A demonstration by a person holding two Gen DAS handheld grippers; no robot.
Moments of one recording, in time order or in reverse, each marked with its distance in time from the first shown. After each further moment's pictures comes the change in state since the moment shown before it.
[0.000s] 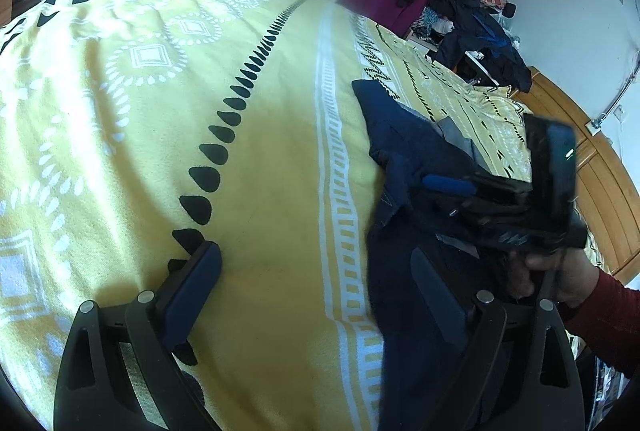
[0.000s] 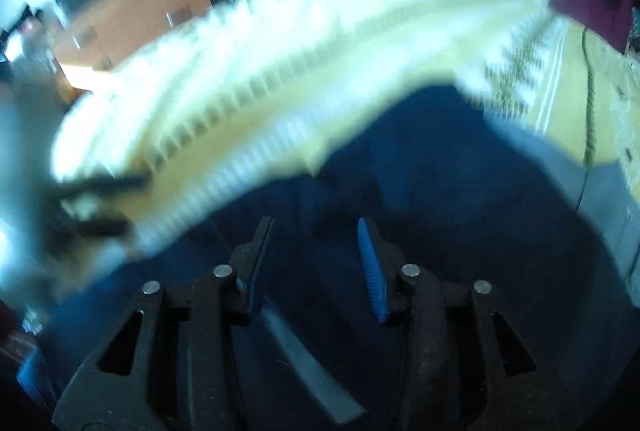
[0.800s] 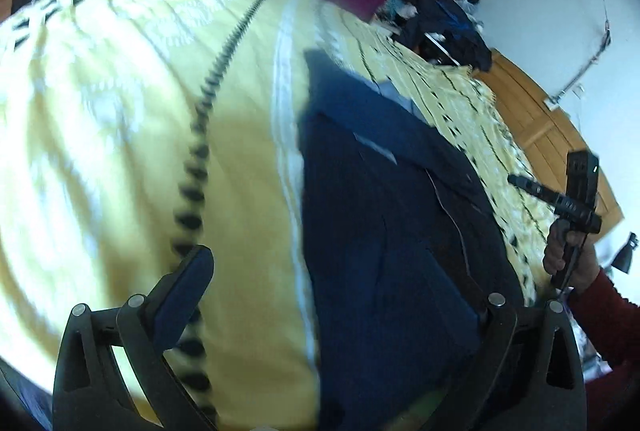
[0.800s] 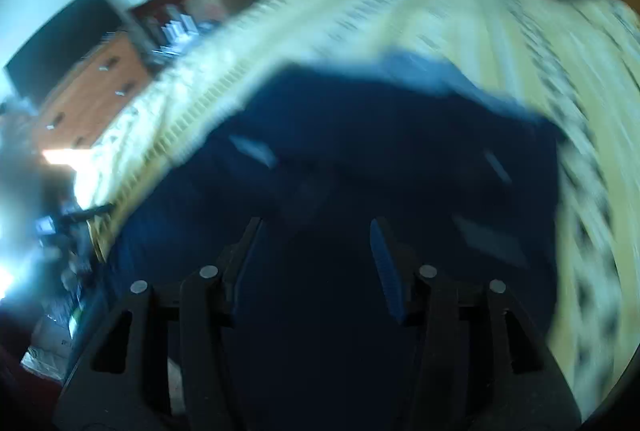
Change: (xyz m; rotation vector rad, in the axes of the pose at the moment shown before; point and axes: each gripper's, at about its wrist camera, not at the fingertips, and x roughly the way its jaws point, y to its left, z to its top) left arm -0.128 -0.016 -0.091 0.017 0.084 -0.131; right arm -0.275 -0.007 -0.209 0.406 -0.024 -0.215
